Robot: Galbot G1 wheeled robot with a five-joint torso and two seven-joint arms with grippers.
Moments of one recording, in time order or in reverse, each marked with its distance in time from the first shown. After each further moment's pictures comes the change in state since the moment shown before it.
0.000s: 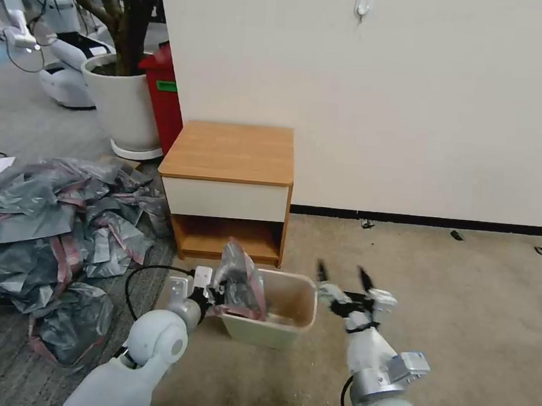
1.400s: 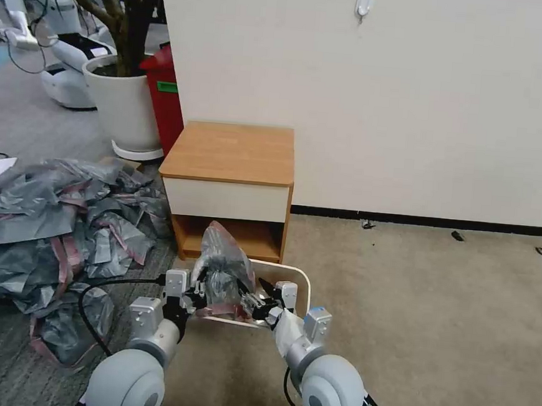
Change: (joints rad) left arm 0.228 -0.031 -0.090 -0.227 0.064 -0.035 -0.022; right arm 0.294 0.042 -0.246 -0.265 0.243 -0.203 0.150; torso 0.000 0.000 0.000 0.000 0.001
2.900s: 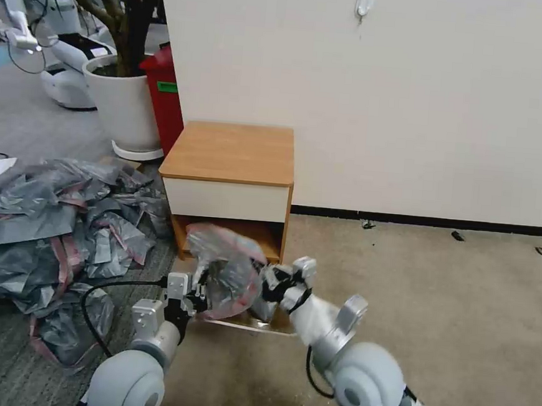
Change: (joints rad) left arm 0.034 0.033 -0.008 0.013 0.004 -0.058 0.058; right arm 0.049 -0.153 0.143 0.126 0.121 0.088 -0.235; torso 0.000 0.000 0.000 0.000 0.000
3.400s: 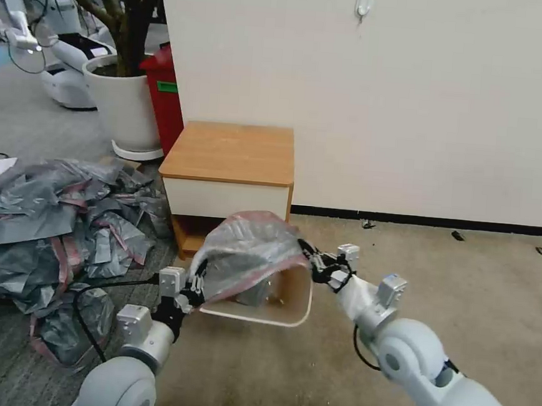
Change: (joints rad) left arm 0.015 0.005 -0.035 0.011 -0.028 -0.208 0.052; right arm 0.019 -0.170 0.112 -0.090 0.022 -0.001 -0.007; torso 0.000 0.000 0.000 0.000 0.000
